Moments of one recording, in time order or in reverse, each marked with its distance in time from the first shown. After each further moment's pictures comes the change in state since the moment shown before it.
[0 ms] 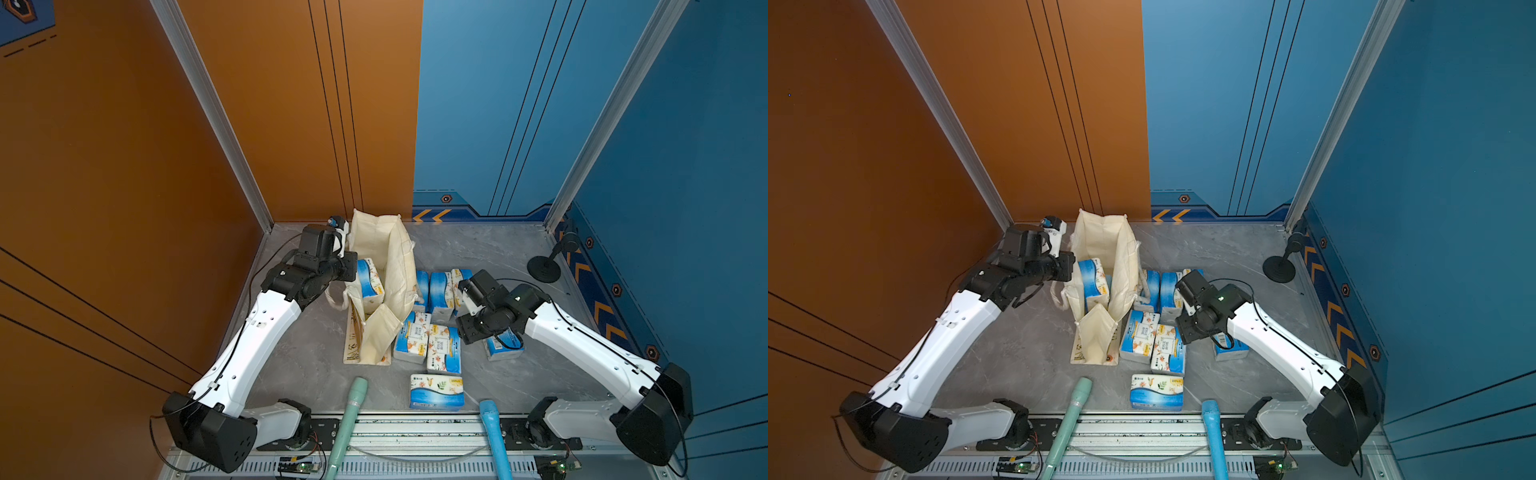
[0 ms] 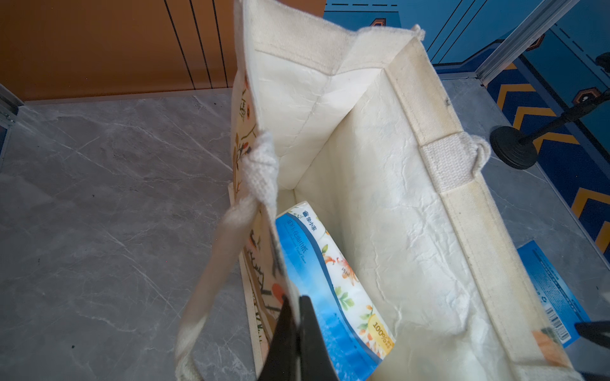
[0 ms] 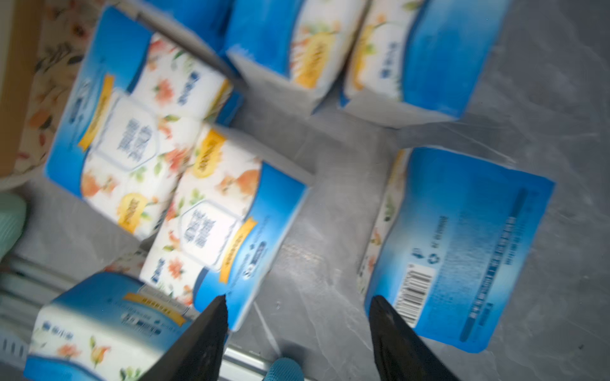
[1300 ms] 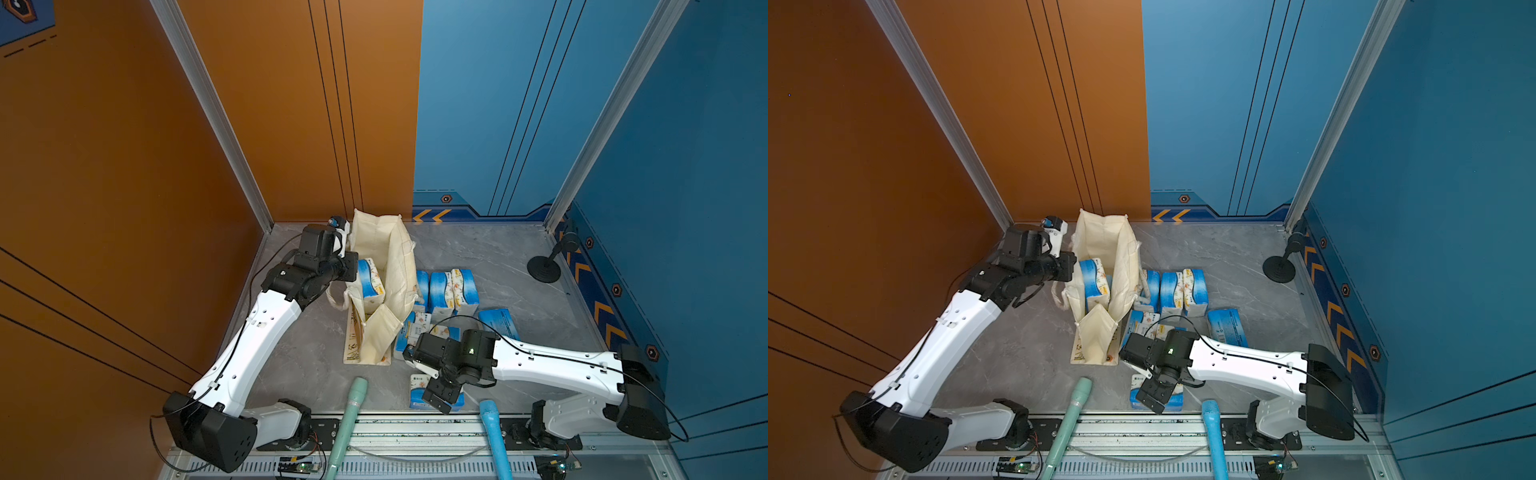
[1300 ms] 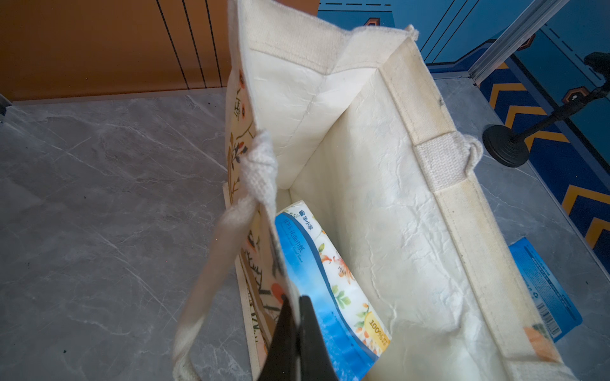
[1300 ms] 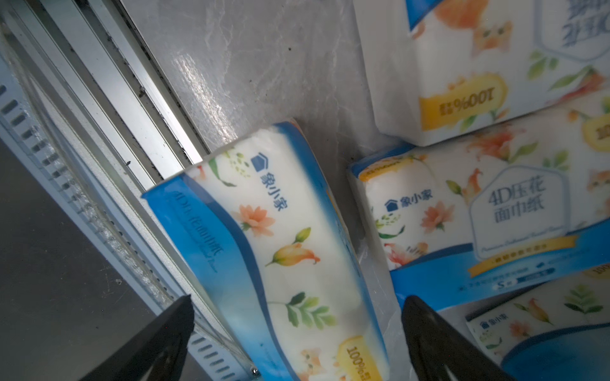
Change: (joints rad) left arm -0.001 0.002 0.000 0.002 0.019 0.000; right arm 0.457 0.140 -0.019 0.010 0.002 -0.113
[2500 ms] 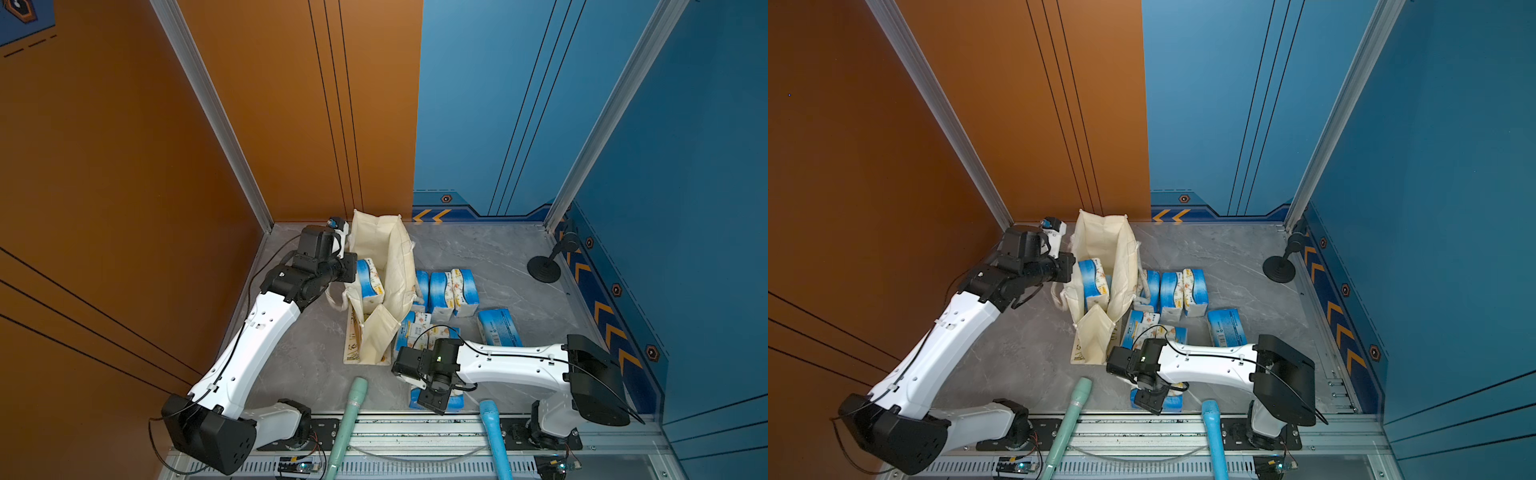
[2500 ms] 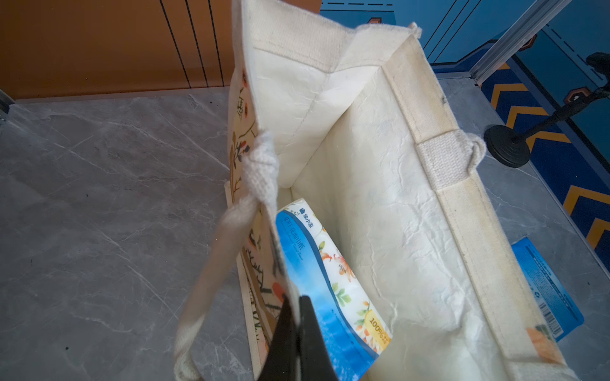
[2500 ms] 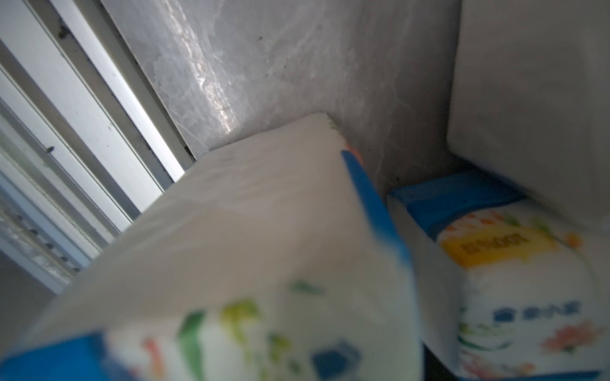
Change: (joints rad) left arm 0.006 -0.011 -0.012 0.002 0.000 0.000; right arm 0.045 0.199 0.011 0.035 0.004 -0.060
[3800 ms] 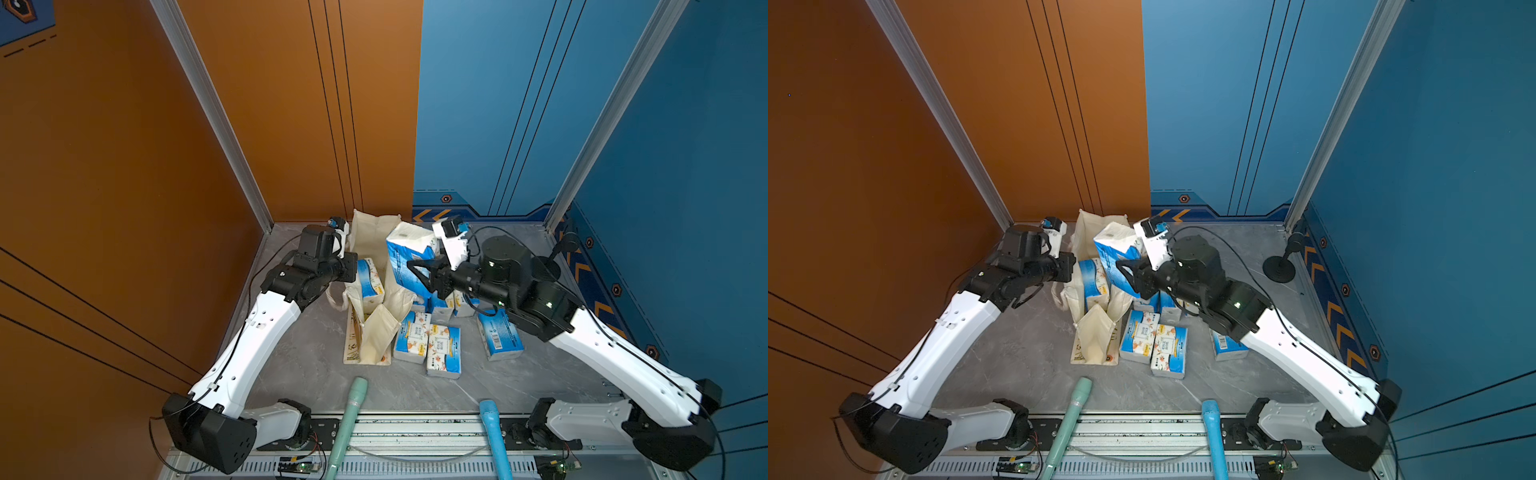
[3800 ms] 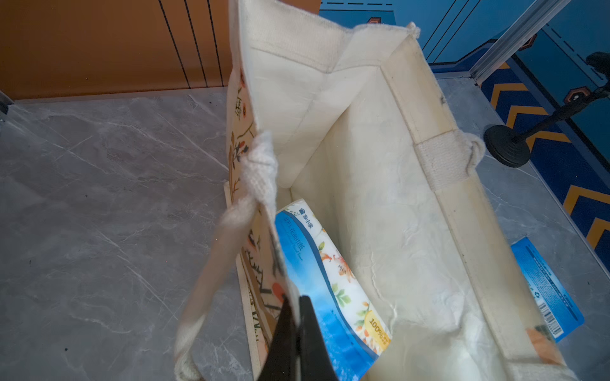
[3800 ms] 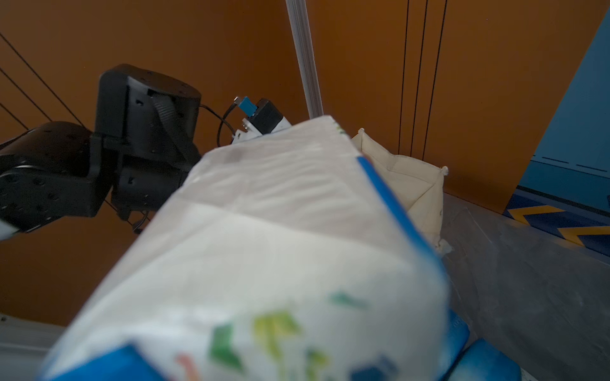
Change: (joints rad) left arm -0.008 0.007 0.006 0.000 0.000 0.000; right arm -0.416 -0.283 0.372 0.648 -0.082 0.177
